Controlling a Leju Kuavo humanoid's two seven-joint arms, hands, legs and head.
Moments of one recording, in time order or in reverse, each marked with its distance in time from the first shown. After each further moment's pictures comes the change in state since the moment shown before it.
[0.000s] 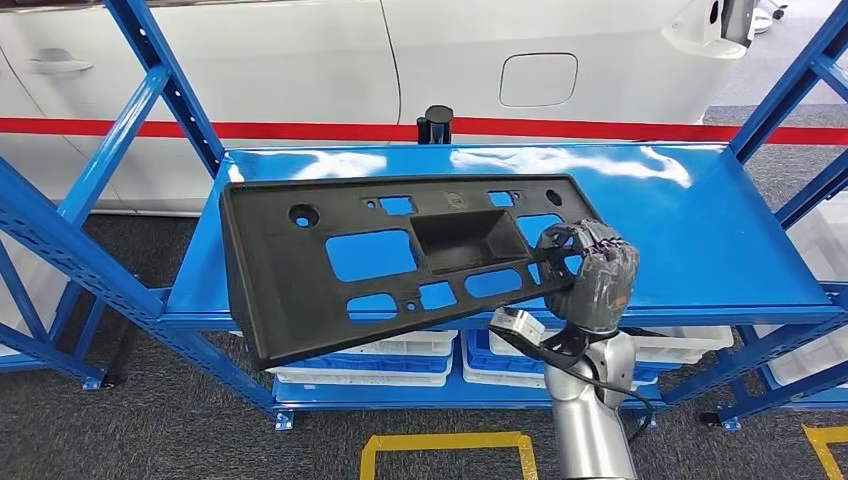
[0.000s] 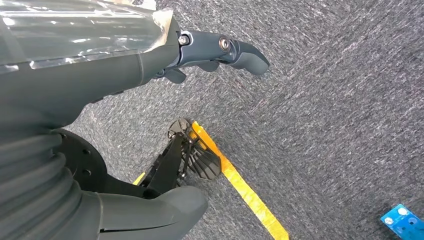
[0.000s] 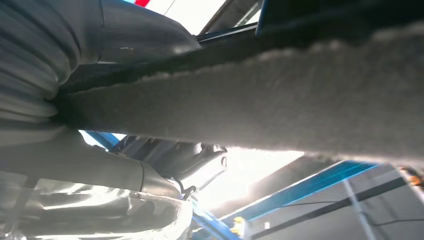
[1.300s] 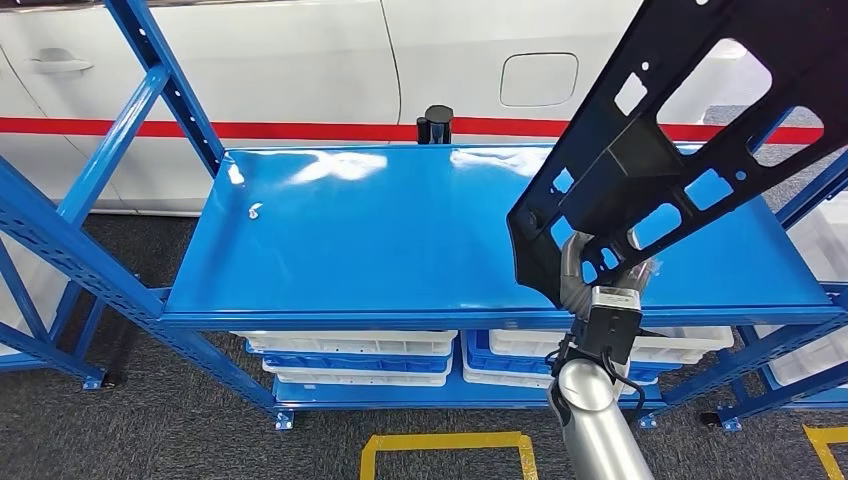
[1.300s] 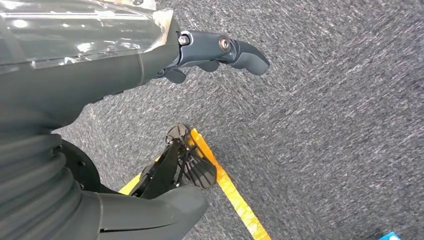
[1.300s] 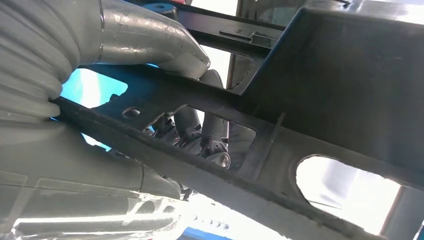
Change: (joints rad) left arm 0.016 0.021 0.006 0.000 0.066 0.027 -0.018; right arm 0.028 -0.197 0.296 -0.049 -0.780 0.043 0.165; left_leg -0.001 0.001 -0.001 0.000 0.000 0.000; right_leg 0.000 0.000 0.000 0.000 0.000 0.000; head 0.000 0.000
